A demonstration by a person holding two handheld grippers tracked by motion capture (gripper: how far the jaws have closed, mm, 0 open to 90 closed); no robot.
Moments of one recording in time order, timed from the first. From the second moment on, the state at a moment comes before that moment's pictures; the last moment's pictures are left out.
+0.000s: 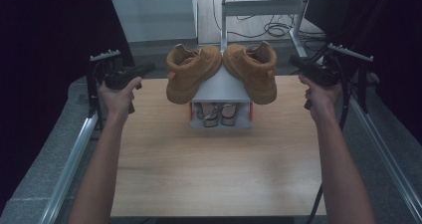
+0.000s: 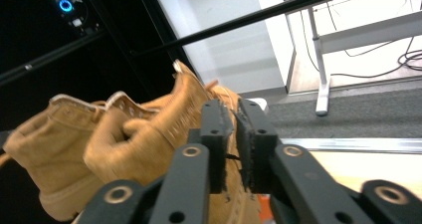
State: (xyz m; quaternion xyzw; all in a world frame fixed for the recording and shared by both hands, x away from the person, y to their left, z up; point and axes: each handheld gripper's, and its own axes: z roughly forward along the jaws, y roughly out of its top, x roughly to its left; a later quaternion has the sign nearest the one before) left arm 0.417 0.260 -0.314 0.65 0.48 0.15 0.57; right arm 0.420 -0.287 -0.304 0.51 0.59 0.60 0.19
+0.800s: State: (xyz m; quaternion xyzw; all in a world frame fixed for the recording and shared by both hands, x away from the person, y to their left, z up) left arm 0.426 0.245 -0.357 0.69 0.49 0.13 0.52; right arm 0.426 -0.263 -0.351 0.51 0.65 0.52 0.21
